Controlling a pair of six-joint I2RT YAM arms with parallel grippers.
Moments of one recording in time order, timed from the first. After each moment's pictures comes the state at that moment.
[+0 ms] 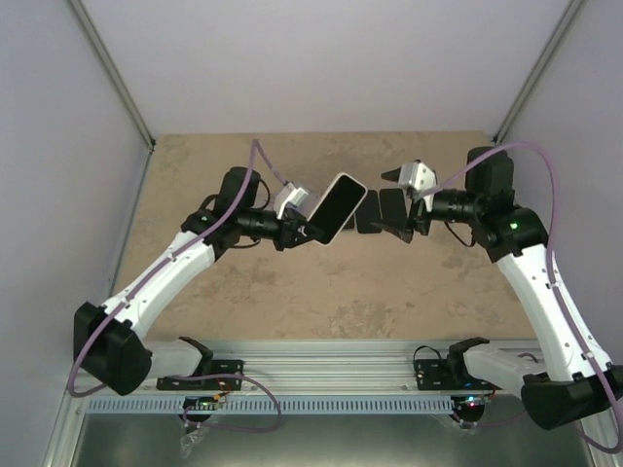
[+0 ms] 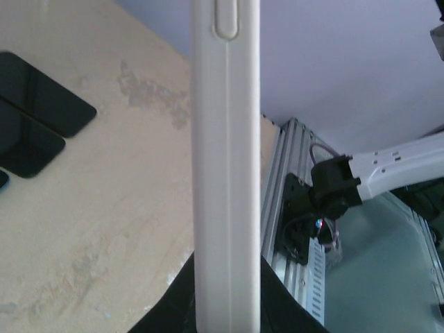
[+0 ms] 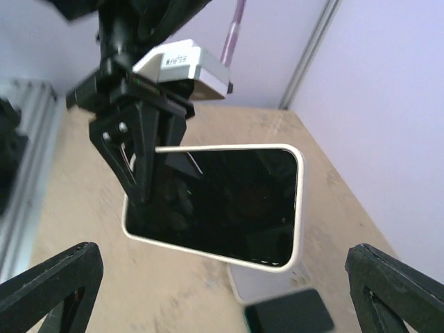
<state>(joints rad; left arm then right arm) -0.51 1.30 1.09 -0.44 0.90 -0.05 0.32 1.09 1.28 -0.66 -0.81 -0.70</state>
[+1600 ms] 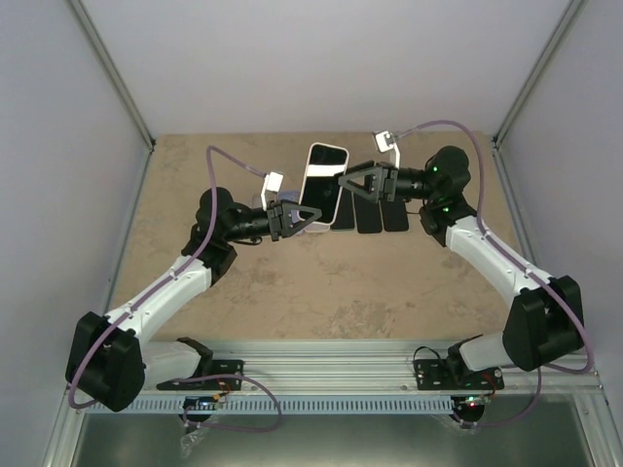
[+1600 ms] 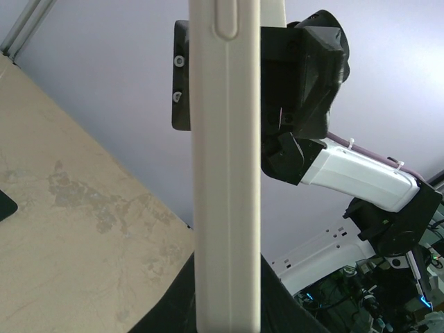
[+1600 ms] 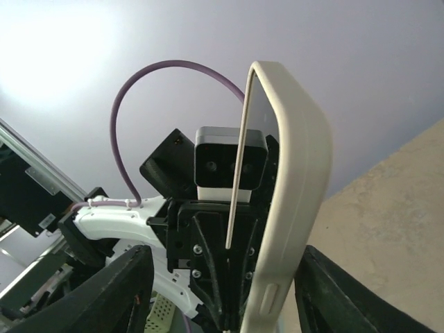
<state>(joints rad) -0.47 1.18 0.75 0.54 0.93 -0.85 0.39 1.41 1.06 0.60 -1.14 0.96</state>
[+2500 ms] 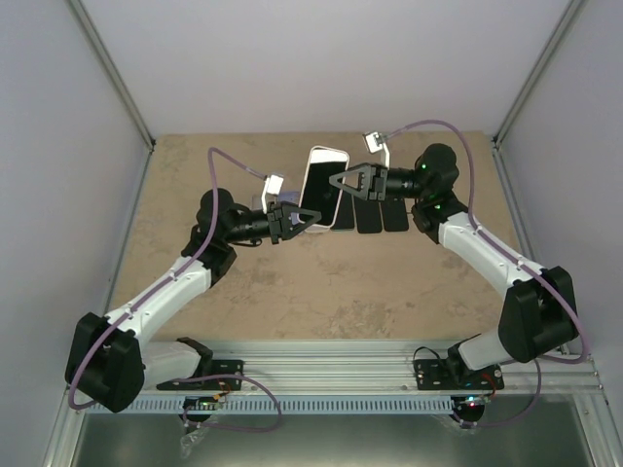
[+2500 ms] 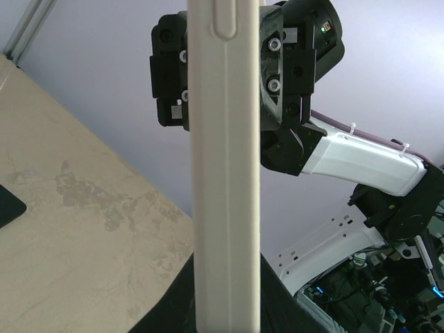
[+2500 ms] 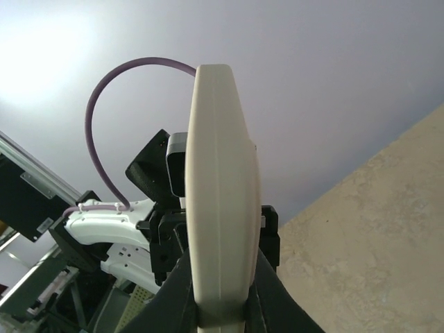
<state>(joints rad) -0.47 1.18 0.74 0.53 0.94 -0.79 0.43 1.47 1.09 0.57 -1.11 0.96</state>
